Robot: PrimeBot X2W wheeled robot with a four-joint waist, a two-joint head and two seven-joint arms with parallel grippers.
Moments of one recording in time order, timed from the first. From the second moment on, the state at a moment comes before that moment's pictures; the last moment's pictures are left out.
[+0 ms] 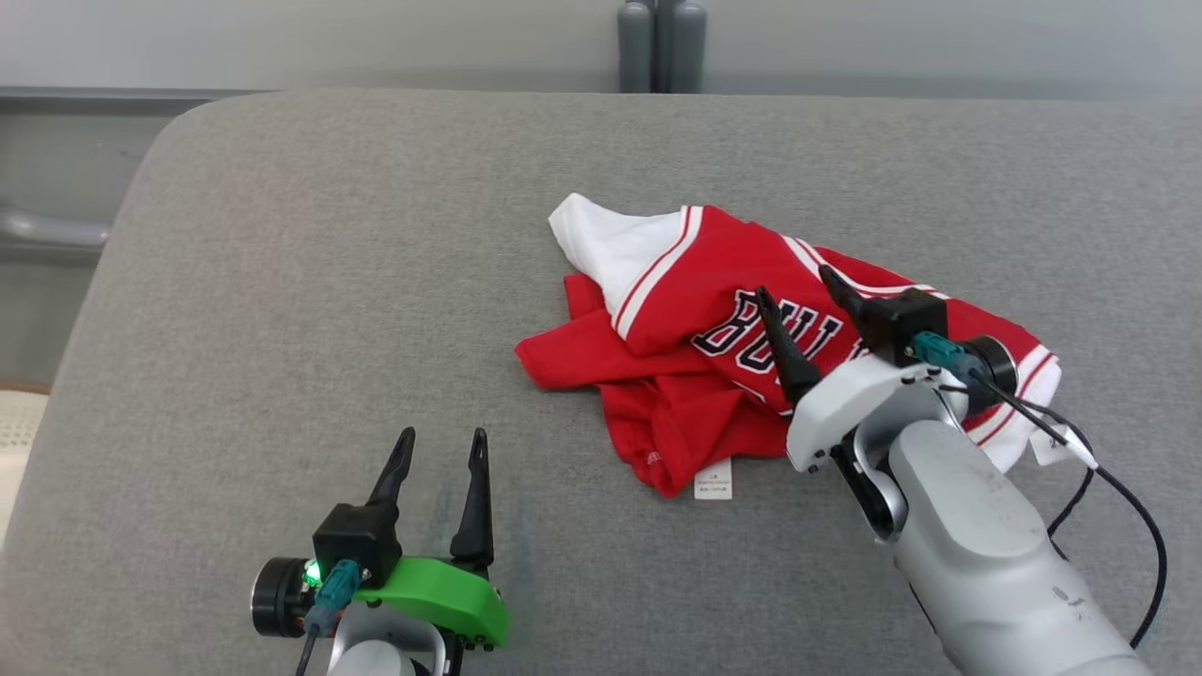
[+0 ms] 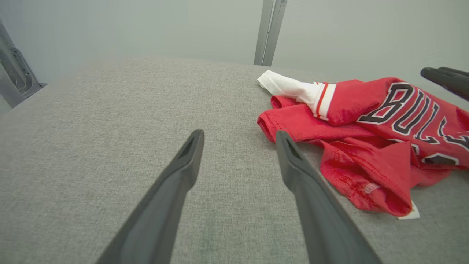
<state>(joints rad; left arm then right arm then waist) -0.14 0.05 -0.33 0.34 -0.30 0.07 -0.26 -0.58 -0.05 0.26 0.73 0.18 0.13 -0.26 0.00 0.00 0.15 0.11</state>
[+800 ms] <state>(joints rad) -0.15 0.05 -0.35 0.30 -0.32 0.08 -0.26 -0.74 -0.11 0.40 0.96 0.08 0.13 -0.22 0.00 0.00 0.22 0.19</state>
